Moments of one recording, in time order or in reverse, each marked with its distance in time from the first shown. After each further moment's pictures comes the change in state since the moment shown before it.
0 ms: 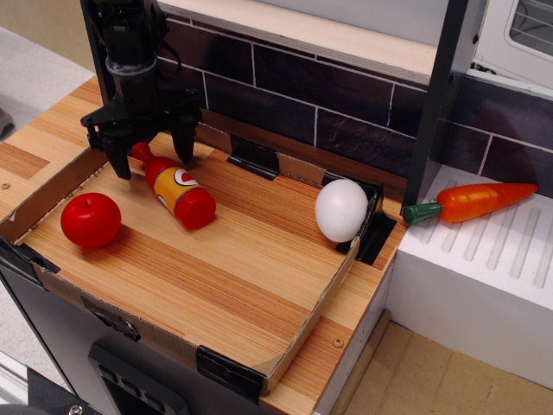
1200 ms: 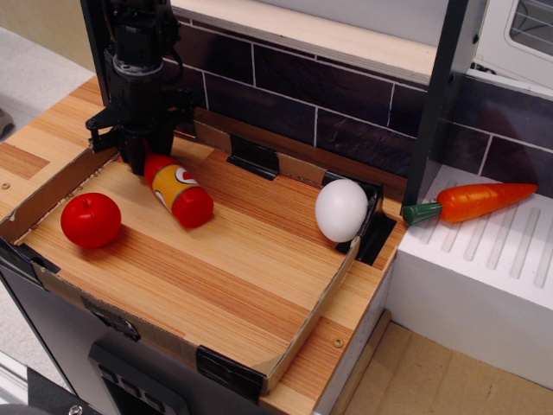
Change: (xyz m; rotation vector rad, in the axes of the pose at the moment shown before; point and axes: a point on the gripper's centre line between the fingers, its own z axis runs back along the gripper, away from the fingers) arm 0.007 0.004 -0.004 0.120 -0.031 0.224
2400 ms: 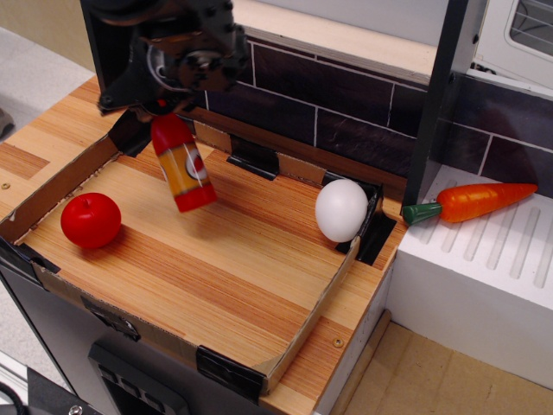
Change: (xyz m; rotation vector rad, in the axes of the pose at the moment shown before) arm -0.019 -0.001 0.079 -0.205 -0.685 -0.029
